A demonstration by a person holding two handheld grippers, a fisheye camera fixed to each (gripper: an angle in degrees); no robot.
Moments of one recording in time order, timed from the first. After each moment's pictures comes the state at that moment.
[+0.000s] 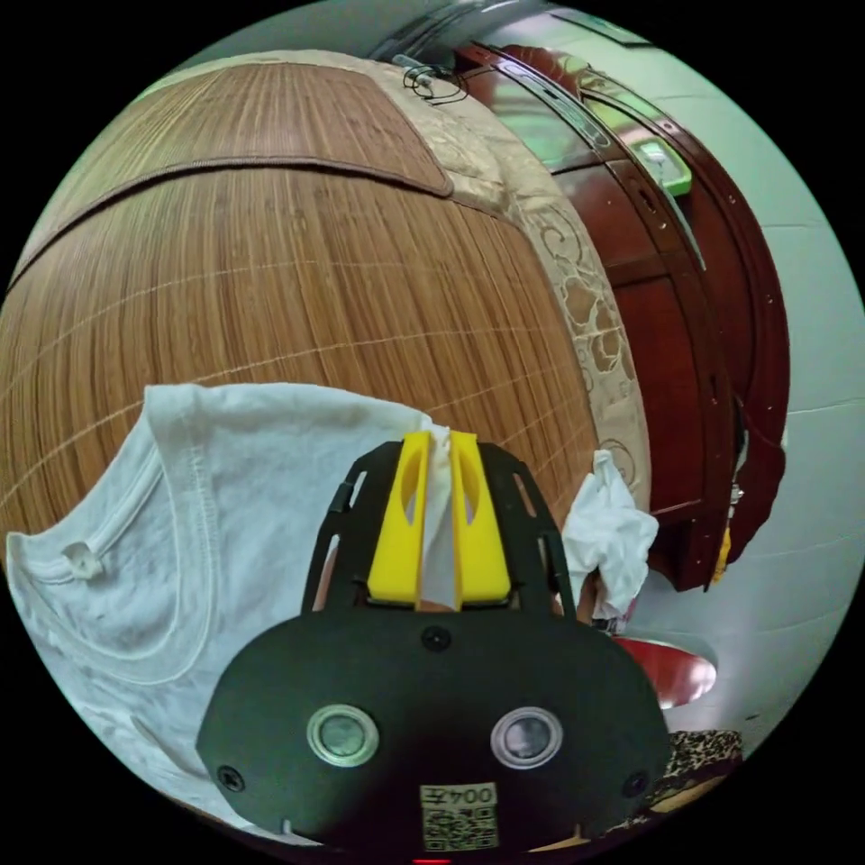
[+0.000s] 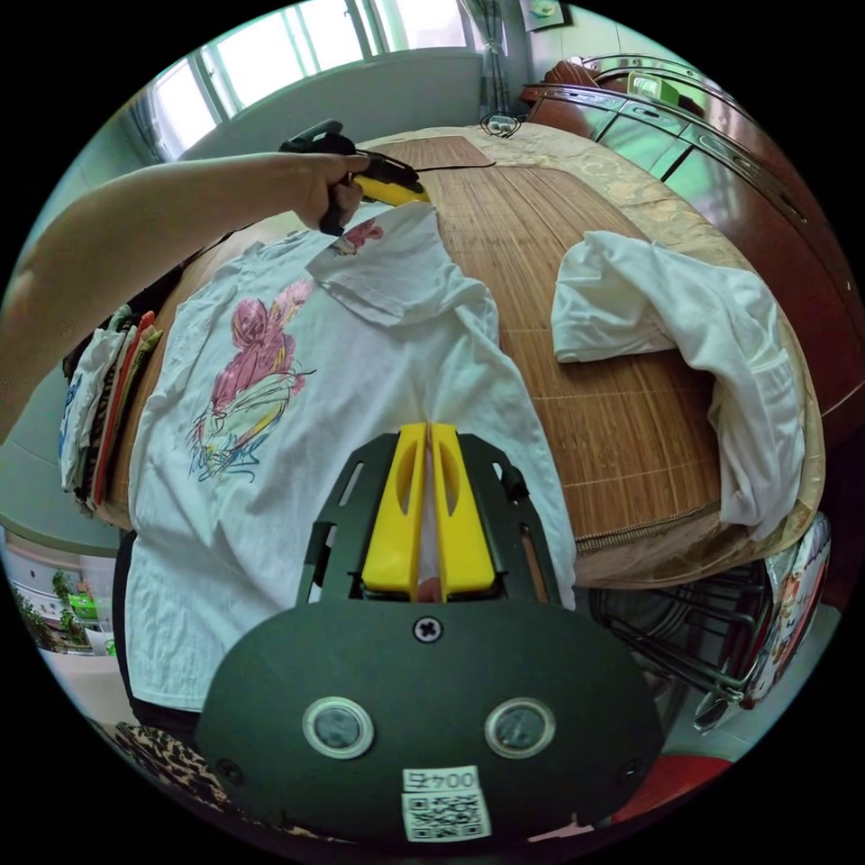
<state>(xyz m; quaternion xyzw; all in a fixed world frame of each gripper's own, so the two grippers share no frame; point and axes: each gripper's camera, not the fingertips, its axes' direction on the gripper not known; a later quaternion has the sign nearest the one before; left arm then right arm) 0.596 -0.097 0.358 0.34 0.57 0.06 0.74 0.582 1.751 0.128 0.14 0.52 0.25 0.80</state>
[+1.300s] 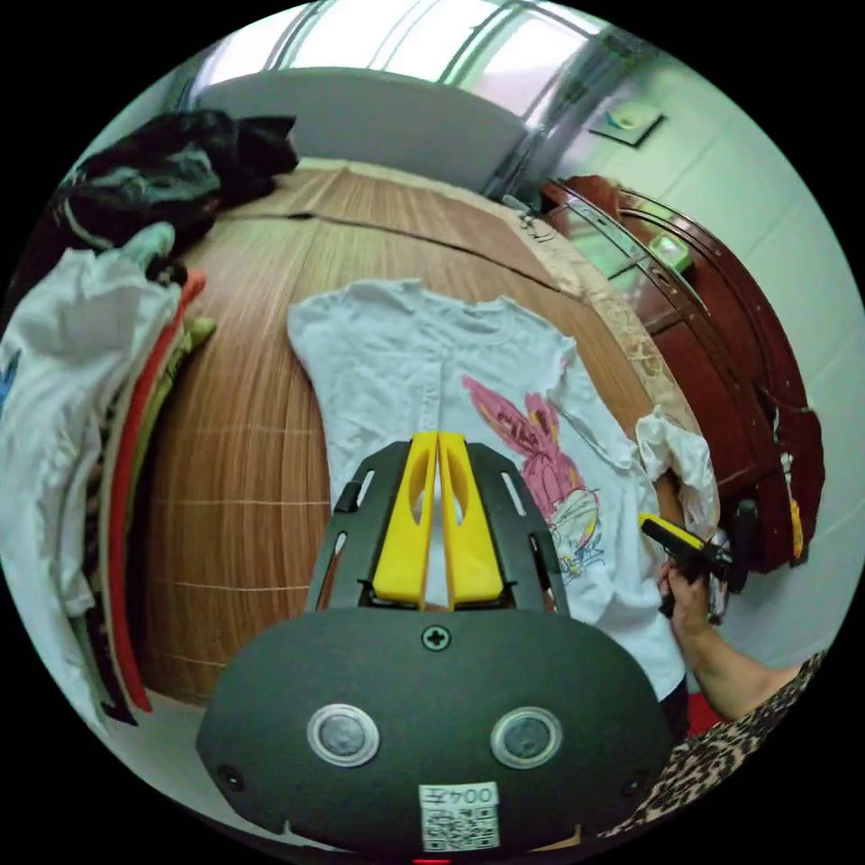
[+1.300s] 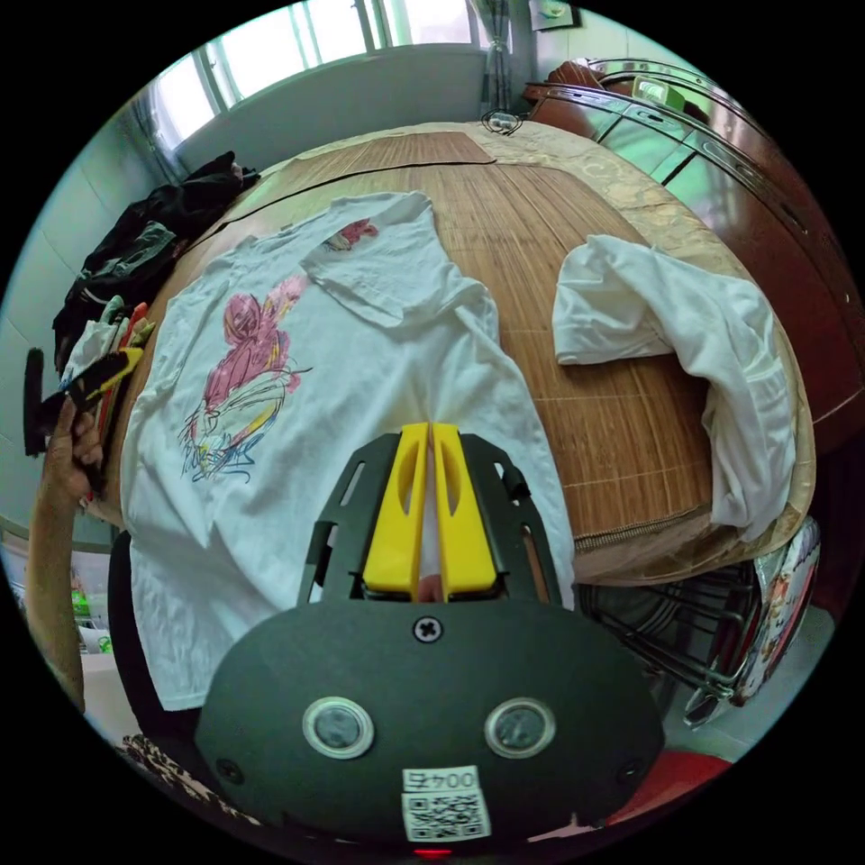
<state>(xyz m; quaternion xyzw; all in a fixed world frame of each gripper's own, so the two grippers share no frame) 0.547 0.445 0.693 0.47 0.44 -0.15 0.75 0.571 1.715 0.112 0.12 0.54 0.26 0.80</state>
